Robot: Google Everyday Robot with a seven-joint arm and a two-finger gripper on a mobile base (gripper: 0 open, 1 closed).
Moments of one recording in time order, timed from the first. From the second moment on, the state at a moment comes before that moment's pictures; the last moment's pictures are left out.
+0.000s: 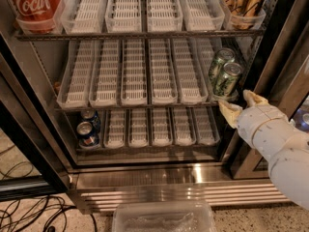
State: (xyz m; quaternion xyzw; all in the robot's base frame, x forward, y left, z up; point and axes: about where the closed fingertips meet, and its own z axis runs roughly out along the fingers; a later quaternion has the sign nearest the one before) arm 0.538 -0.230 0.848 -0.17 0.77 -0.06 0.61
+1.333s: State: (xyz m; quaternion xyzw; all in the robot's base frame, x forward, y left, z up) arm 0.545 -0.219 0.853 -0.16 0.76 -0.05 0.63
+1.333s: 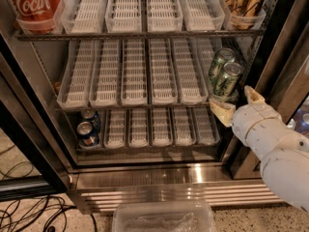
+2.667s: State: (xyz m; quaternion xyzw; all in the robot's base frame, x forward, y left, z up) arm 0.569 -0.221 0.838 -0.13 0.75 -0.06 0.64
